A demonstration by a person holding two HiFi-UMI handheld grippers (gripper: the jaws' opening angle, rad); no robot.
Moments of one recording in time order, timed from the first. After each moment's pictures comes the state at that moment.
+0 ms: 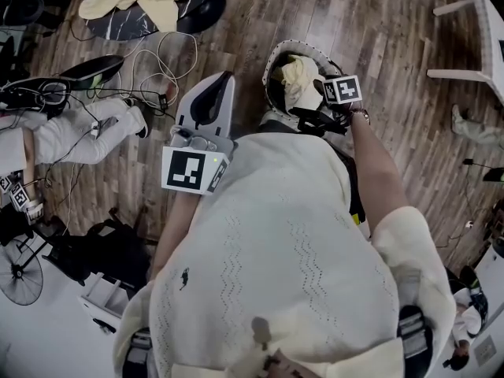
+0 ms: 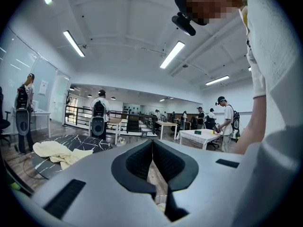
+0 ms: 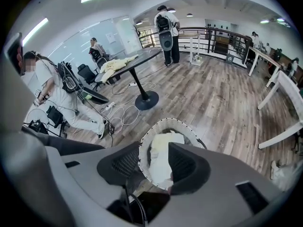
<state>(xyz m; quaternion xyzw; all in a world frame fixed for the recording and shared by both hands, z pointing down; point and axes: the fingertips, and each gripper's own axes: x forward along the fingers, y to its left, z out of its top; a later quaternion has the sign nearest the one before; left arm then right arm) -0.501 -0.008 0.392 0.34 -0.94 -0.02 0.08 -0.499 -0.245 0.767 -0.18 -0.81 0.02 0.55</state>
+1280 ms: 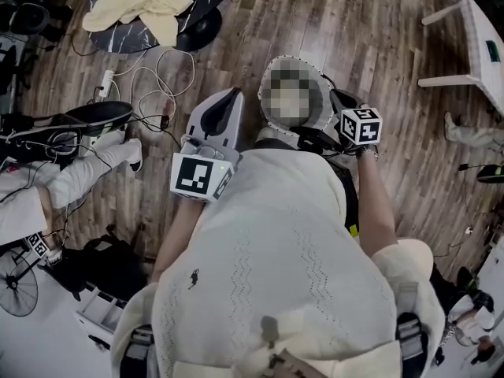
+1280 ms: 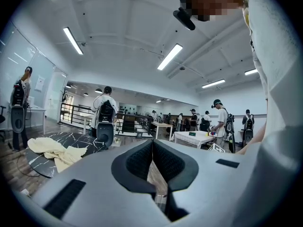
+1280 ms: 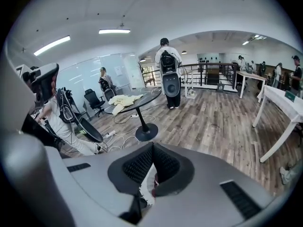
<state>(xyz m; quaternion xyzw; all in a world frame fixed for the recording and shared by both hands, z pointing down) -0.467 -0.014 0.390 0.36 -0.93 -0.04 0.08 -0.468 -0.264 0.639 -0.16 -0.91 0.05 0.37</state>
